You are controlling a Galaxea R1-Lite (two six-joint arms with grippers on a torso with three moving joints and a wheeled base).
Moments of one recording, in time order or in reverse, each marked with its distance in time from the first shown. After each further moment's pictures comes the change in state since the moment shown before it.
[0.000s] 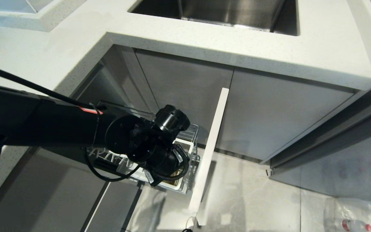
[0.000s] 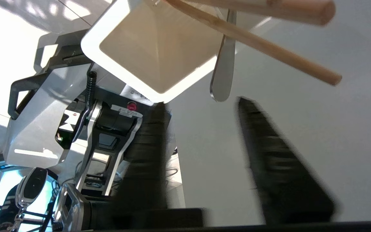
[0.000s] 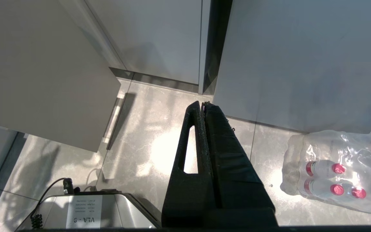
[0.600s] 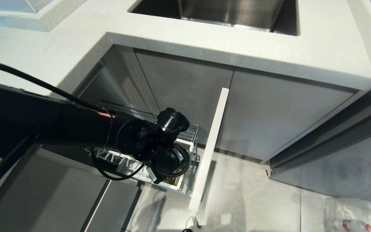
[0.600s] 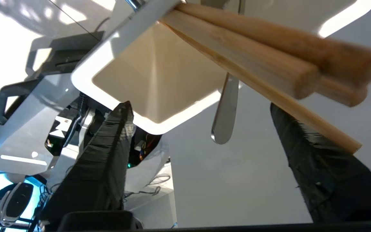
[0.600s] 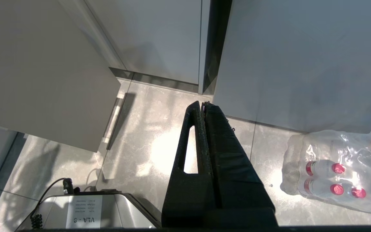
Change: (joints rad) left arm 0.037 0.057 -0.007 -0.062 -0.007 -0.009; right arm 0.000 0.000 0.000 0.000 0.000 0.000
